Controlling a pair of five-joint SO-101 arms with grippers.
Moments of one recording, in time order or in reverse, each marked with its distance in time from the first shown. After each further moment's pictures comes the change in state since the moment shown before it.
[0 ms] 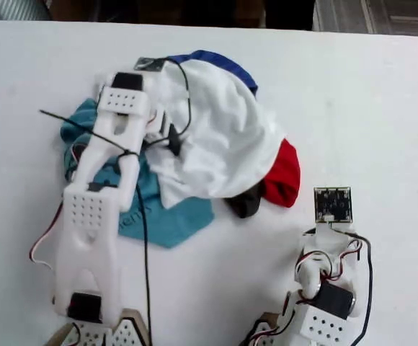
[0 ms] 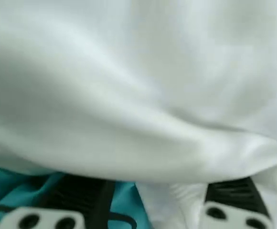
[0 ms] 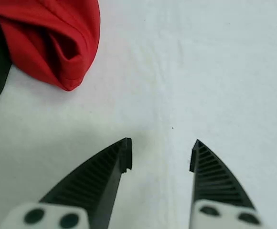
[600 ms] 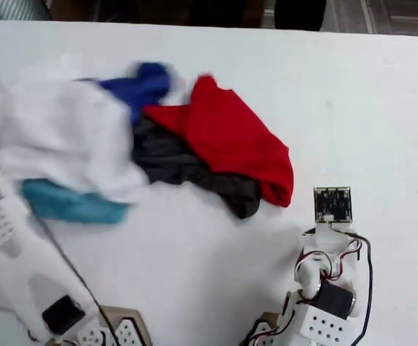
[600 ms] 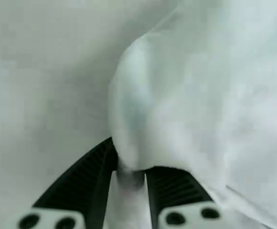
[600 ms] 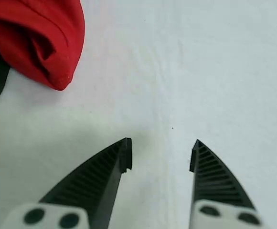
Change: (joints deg) left arm -50.6 6.9 -39.7 6.3 -17.7; right arm -0.1 0.0 0.0 0.0 0.0
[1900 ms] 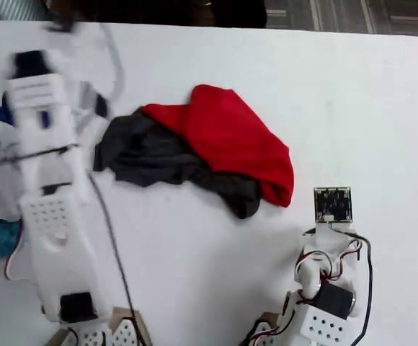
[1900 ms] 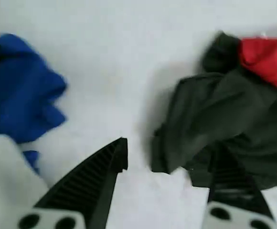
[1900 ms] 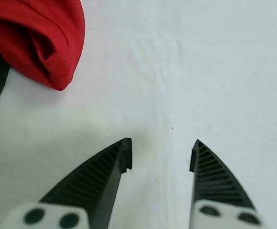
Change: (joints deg) left arm 36.5 -15.6 30.2 -1.8 -0.4; right arm 0.0 0.0 0.0 0.0 0.0
